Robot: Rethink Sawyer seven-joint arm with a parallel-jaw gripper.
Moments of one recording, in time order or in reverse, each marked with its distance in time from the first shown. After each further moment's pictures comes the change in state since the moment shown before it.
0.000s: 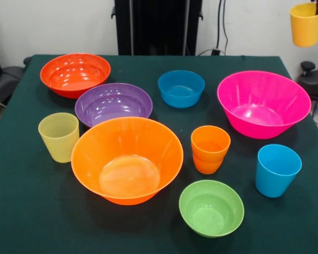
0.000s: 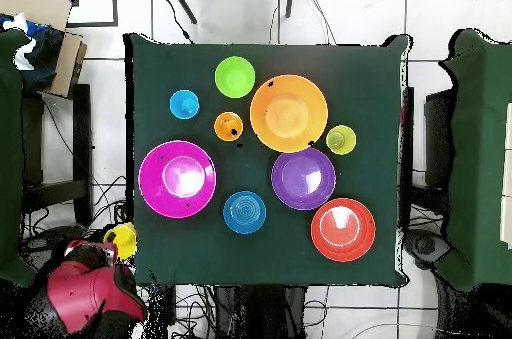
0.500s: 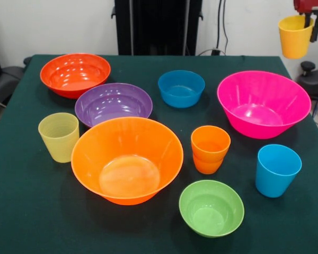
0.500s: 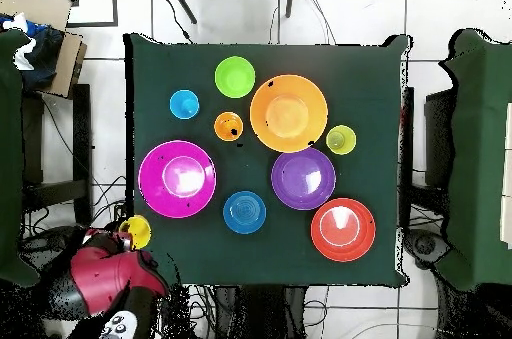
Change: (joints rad) arm -0.119 0.038 0.067 0.009 -0.039 -0.035 -0.009
